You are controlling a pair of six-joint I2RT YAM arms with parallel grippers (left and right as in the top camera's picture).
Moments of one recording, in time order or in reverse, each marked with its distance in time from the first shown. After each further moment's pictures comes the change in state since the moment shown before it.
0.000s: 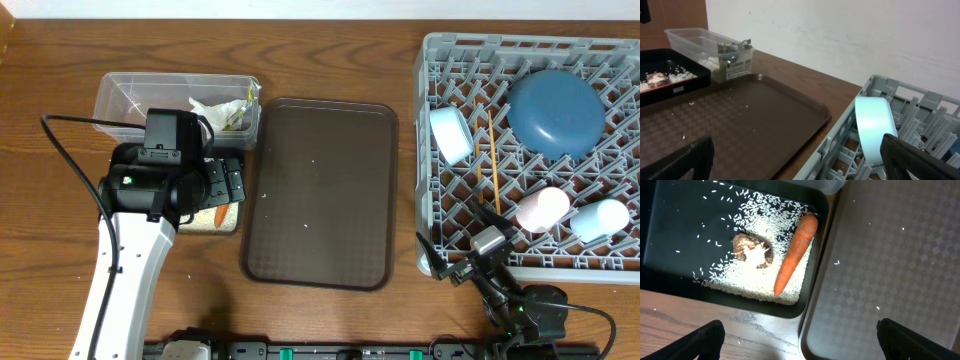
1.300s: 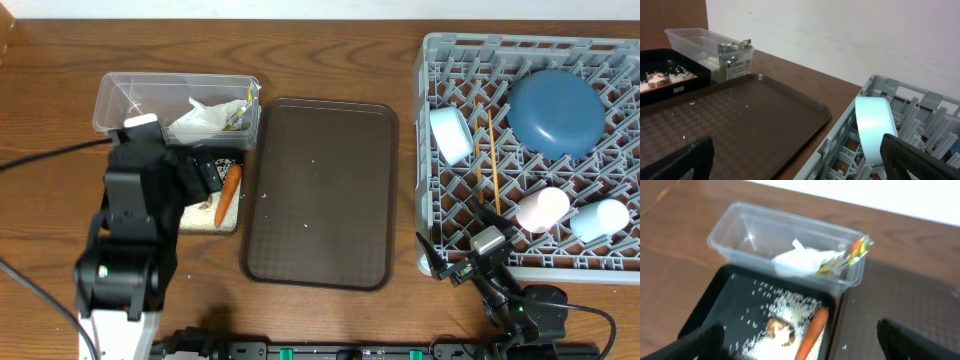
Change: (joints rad) left arm 0.000 -0.353 -0.154 0.364 -0.192 0.027; right arm 0.000 0.000 0.000 0.000 -0.001 0.000
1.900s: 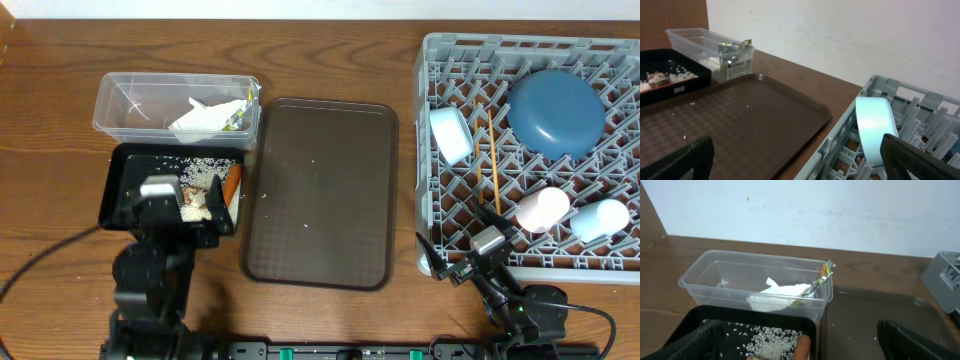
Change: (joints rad) left arm 0.000 -0.504 -0.505 0.393 0.128 0.126; right arm 0.000 0.000 0.000 0.000 -0.002 0.000
